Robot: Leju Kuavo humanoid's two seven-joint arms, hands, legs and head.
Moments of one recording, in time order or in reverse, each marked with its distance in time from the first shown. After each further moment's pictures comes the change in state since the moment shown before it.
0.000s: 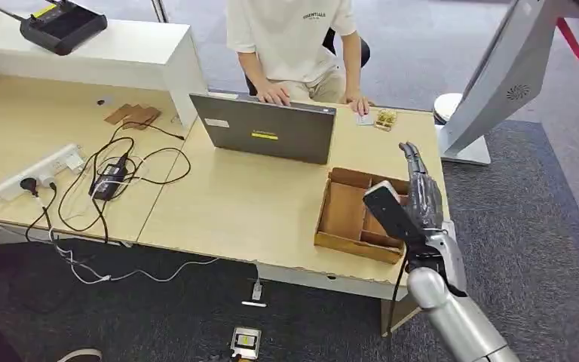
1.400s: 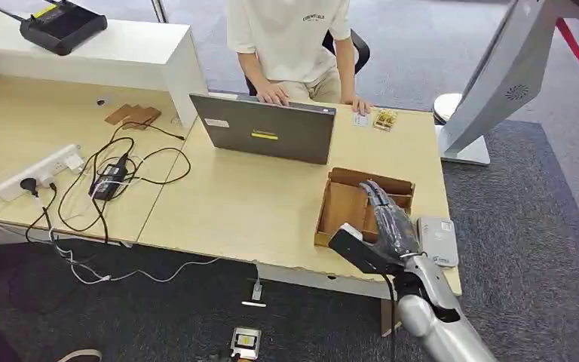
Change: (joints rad) left arm -0.004 0.000 -0.001 0.000 -0.006 -0.009 0.016; right arm 0.082 -0.006 0.029 -0.035 0.188 0.241 0.032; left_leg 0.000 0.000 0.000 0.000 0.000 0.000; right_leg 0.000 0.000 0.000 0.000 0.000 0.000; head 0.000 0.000
